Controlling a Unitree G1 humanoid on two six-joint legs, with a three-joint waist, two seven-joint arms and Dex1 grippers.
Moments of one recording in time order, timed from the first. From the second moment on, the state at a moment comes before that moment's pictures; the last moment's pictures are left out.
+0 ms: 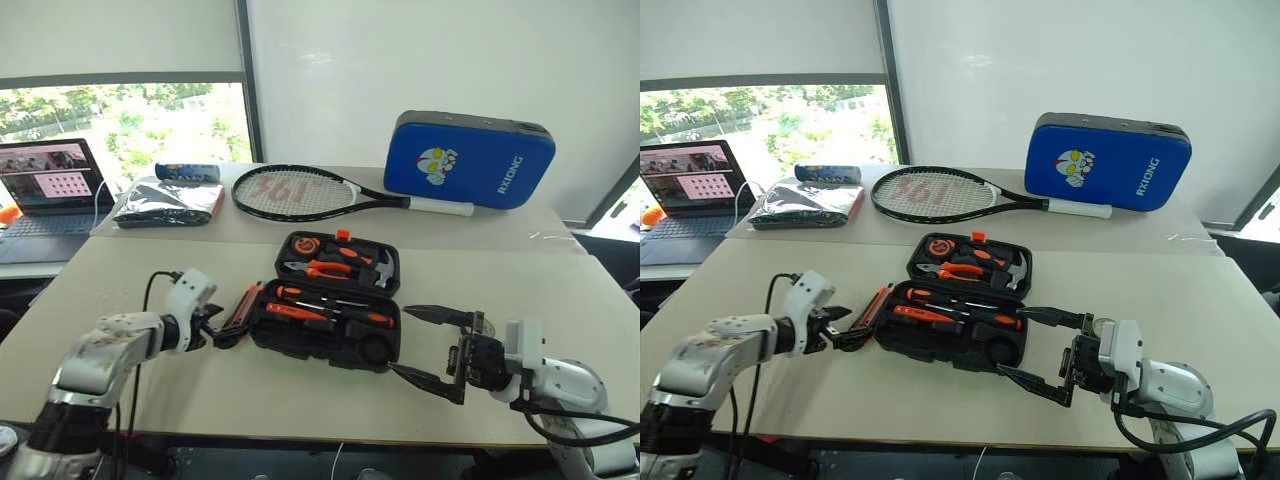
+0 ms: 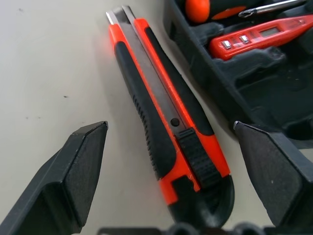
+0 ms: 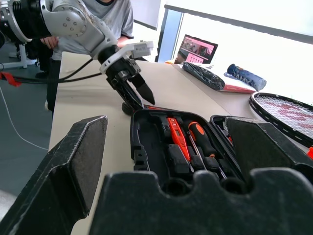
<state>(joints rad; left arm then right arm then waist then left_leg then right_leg) -0.39 0.70 0.00 -0.10 -0.35 0.92 -0.71 0.03 -0.61 -0.12 -0.38 0.57 -0.04 1.07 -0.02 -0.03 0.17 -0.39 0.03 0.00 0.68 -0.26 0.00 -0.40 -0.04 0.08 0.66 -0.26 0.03</state>
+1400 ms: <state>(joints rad) -0.82 0.61 -0.40 0.33 -0.07 0.04 -1.52 0.17 -0.65 -0.17 -0.52 0.59 0.01 0.98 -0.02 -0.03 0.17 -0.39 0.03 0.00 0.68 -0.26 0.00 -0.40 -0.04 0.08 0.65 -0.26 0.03</state>
